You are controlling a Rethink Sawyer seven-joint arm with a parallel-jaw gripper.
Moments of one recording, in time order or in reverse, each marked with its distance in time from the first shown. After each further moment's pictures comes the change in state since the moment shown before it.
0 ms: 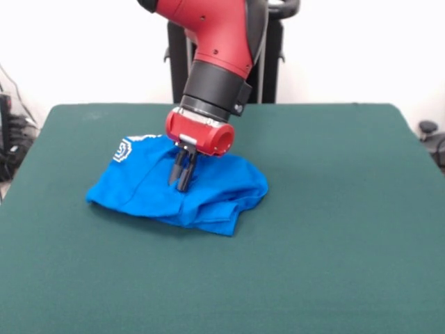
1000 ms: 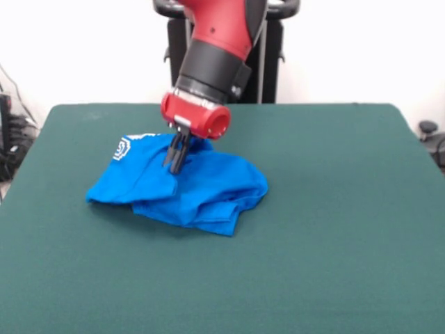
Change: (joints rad) arm -0.010 -0.110 0.008 0.030 -0.013 0.116 0.000
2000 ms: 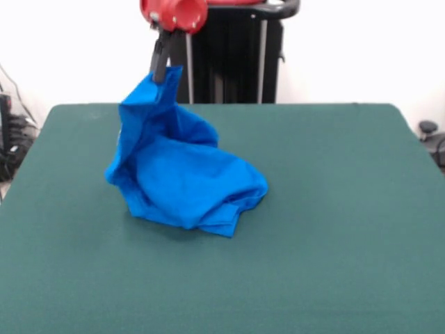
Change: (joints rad) arm -0.369 -0.574 0.388 0.217 -0.016 0.443 0.000
